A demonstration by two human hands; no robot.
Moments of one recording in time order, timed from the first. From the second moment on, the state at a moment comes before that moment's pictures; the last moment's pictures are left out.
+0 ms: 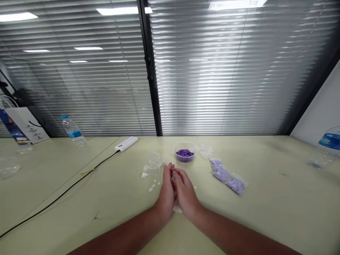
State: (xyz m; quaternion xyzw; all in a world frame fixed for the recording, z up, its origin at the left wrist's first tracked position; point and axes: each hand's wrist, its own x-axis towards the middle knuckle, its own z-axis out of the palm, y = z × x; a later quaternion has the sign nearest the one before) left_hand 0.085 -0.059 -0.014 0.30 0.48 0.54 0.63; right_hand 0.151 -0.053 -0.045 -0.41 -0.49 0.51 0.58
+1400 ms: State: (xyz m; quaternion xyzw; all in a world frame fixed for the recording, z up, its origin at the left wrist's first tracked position) left_hand -0.019 -0.034 0.003 0.79 0.43 0.43 0.11; right_hand 0.200 -0.012 -0.044 -0.32 -0.91 0.01 0.24
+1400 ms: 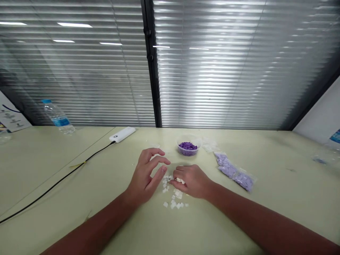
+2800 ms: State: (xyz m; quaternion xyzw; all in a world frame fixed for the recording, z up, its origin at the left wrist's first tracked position) left_hand -0.047 0.014 0.003 0.64 0.61 0.36 0.29; right_hand 0.219 0.019 -0.023 -0.38 -0.40 0.68 0.49
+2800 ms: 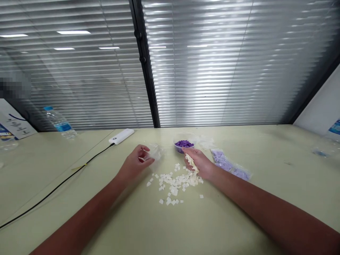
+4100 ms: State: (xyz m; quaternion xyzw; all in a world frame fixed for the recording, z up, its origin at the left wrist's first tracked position) left_hand -0.004 -0.032 0.015 0.63 0.42 0.30 0.58; right_hand 0.206 0.002 0.017 -0.32 -0.37 0.71 0.50
